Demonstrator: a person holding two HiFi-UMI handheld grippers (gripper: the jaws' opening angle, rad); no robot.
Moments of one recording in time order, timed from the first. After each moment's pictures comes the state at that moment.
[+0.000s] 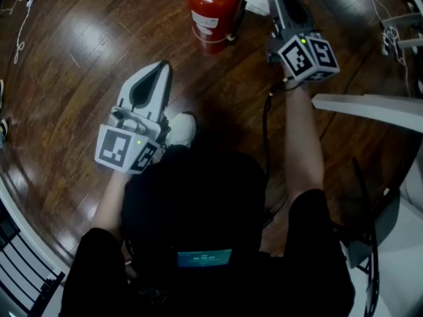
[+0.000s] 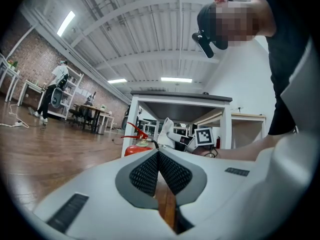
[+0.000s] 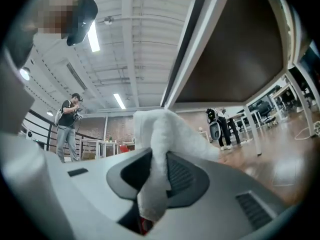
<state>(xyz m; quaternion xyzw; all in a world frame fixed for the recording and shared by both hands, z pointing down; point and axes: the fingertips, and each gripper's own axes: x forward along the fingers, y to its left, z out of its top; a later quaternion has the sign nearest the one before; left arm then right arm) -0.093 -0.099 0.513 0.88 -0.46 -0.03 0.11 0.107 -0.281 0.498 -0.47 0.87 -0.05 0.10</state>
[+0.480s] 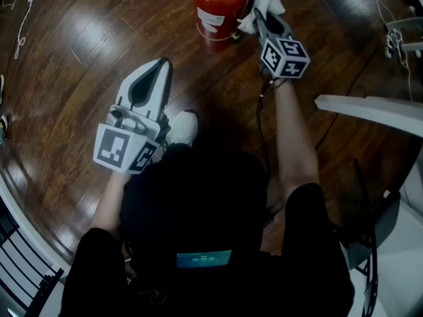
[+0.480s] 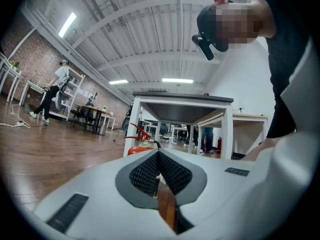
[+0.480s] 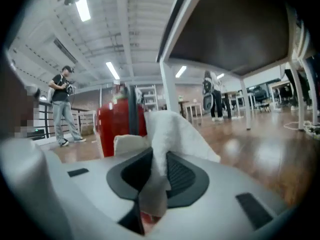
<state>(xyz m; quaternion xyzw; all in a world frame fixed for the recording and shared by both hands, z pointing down) -0.103 -0.101 0.513 0.88 -0.46 -0.03 0.11 0.090 -0.293 0.657 -0.49 0.86 -0.12 -0.07</state>
